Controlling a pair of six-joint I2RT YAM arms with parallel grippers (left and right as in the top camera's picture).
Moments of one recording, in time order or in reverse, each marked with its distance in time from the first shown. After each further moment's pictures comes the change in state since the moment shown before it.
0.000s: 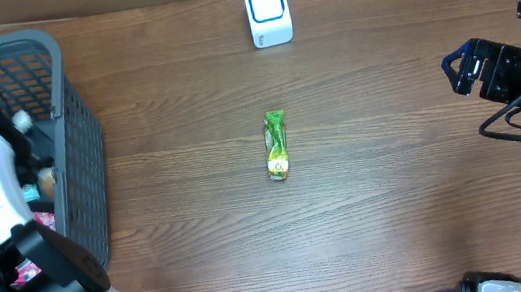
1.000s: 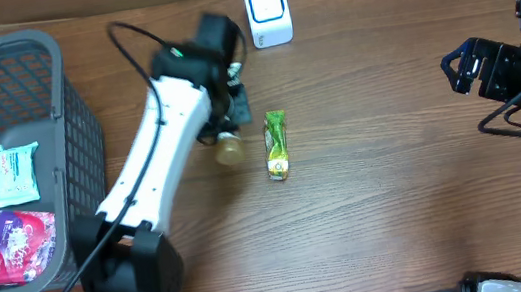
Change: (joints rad) left arm -0.893 -0.007 -0.055 -0.055 0.038 -0.234; right arm 0.000 0.018 0.000 -0.003 0.001 0.000
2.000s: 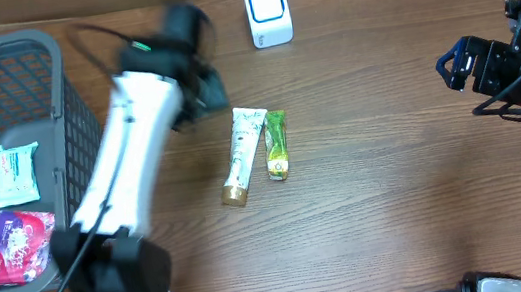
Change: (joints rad) left arm 0.137 -0.007 0.186 -0.097 0.024 -0.007; right arm 0.000 0.066 0.000 -0.017 0.000 0.000
